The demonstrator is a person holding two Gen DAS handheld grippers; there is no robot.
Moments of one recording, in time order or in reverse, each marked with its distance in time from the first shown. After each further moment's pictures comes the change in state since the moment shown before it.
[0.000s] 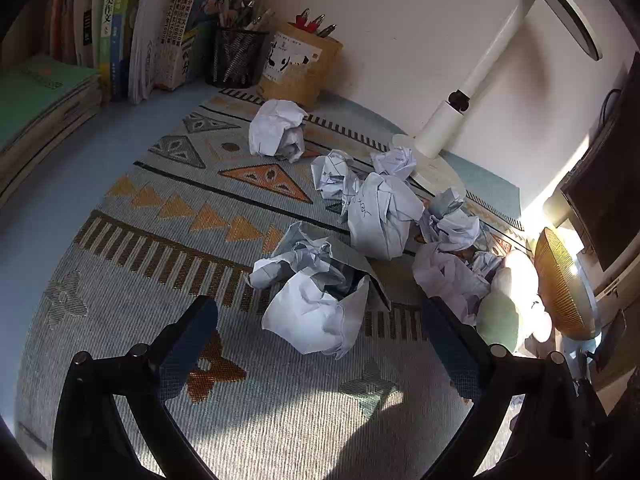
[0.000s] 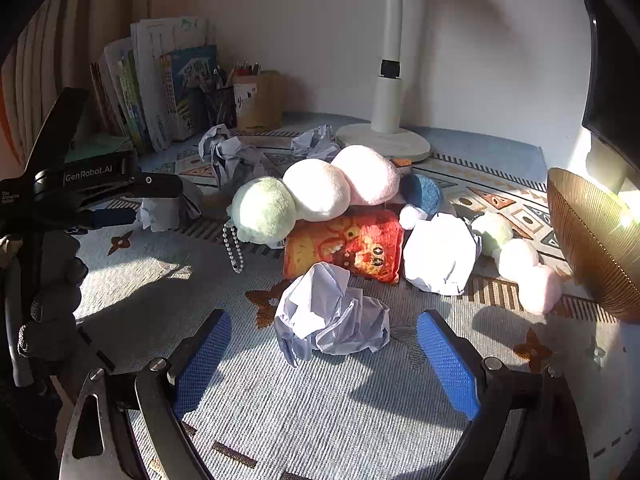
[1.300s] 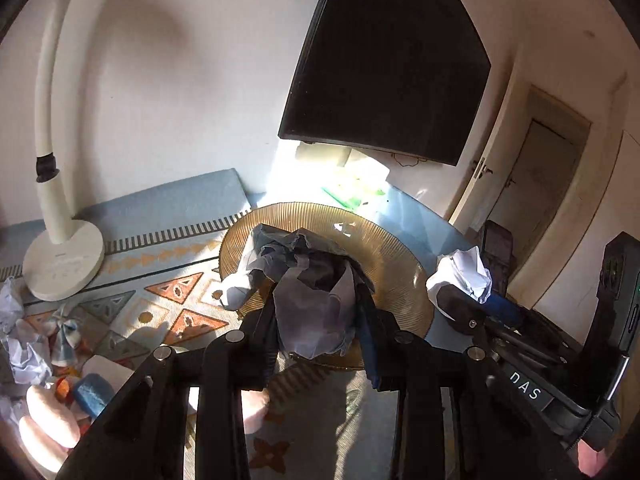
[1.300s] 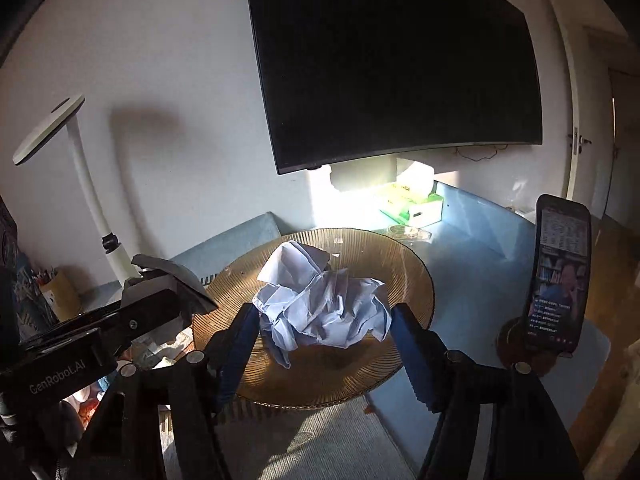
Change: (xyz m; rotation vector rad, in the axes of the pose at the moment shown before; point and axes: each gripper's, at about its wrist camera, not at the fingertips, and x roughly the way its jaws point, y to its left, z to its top) left arm 0.017 -0.391 -0.023 0.586 -0.027 -0.500; right arm -0.141 -0.272 0.015 0.490 -0.287 -0.455
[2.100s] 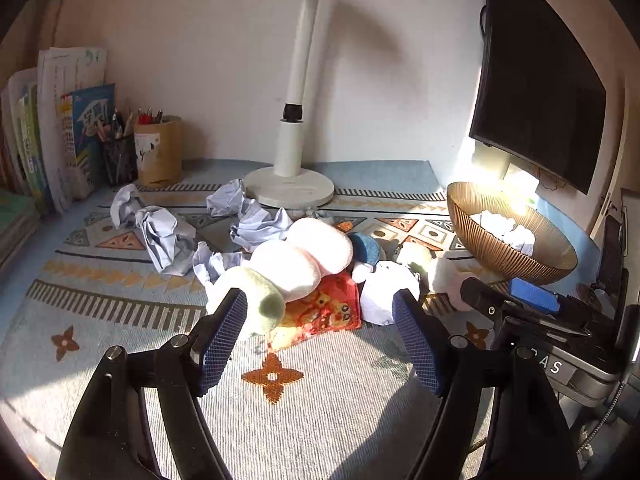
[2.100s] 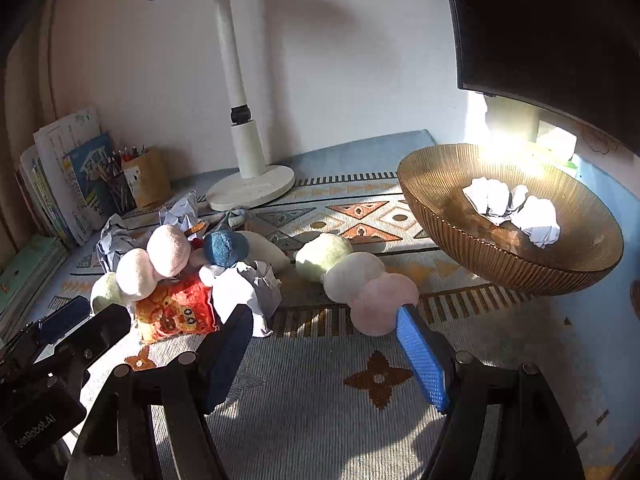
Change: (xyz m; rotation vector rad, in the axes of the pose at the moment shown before) left arm -0.134 0.102 -0.140 -0.175 -0.119 0.540; right arm 0.016 0.155 -0.112 -0.241 0.156 0.270
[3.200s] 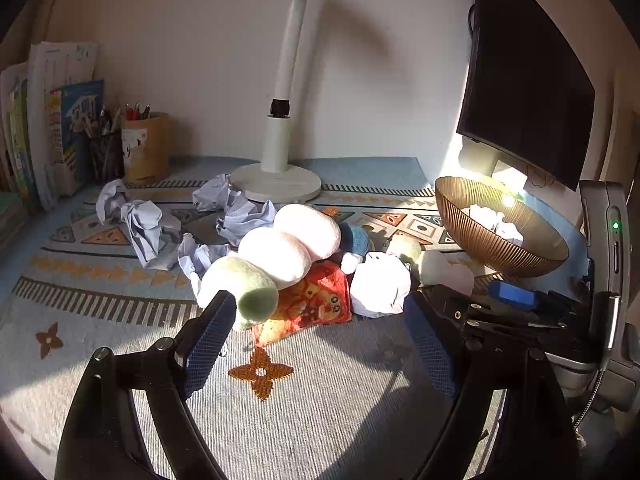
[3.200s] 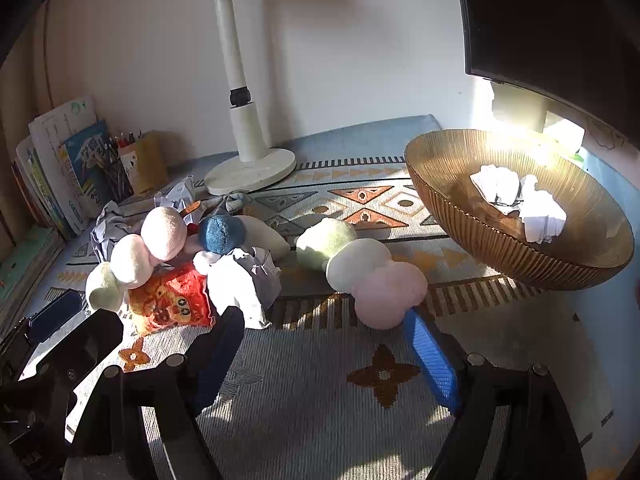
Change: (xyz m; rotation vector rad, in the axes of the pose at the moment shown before) left arm 0.000 -0.006 -0.007 0.022 -0.015 -0.057; right arm 0.009 -0.003 0.002 0.011 0.047 0.020
